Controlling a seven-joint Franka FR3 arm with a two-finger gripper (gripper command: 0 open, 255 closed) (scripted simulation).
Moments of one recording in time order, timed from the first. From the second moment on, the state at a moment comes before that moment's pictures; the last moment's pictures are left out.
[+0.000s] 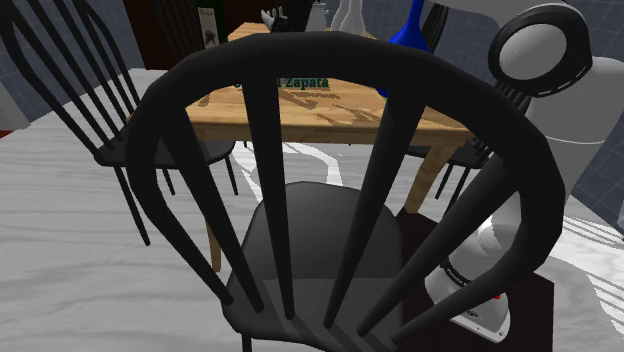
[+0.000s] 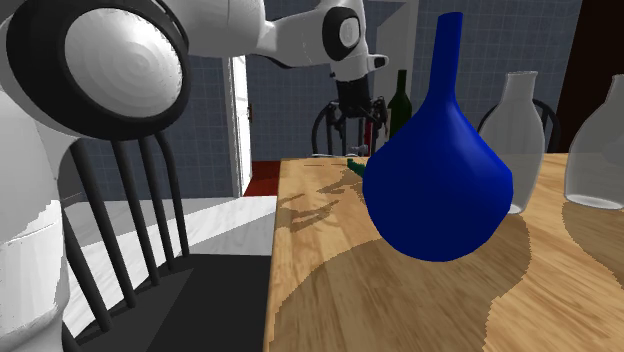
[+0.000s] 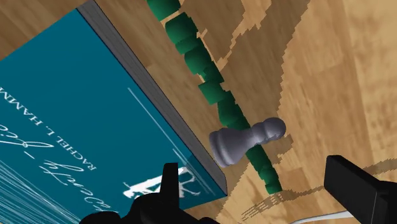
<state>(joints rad) 0.05 0.11 -0.05 -1.40 0.02 1.91 -0.24</state>
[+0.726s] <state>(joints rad) 0.05 0.09 -0.04 -1.50 0.03 2.01 -0.24</state>
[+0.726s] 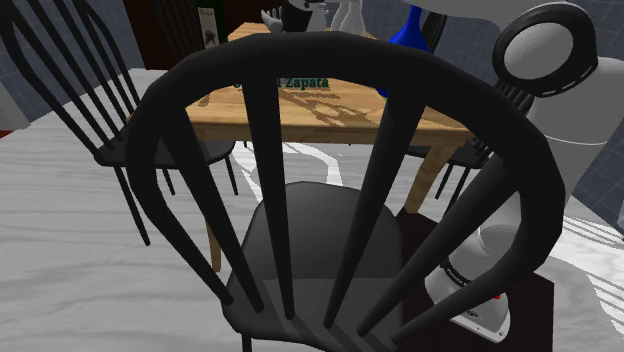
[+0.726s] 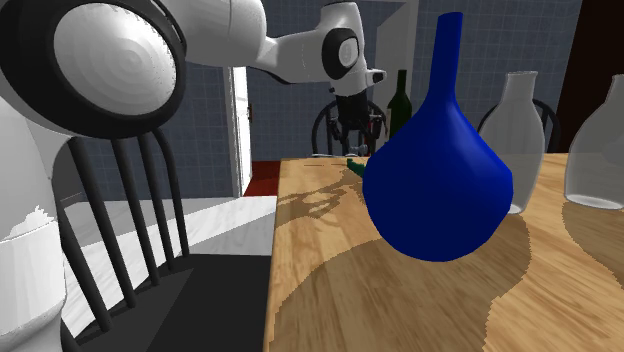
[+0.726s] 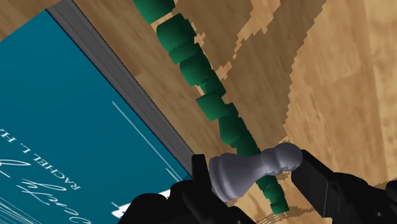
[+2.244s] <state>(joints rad) 0.05 0.19 -0.04 -1.18 0.03 1.77 -0.24</state>
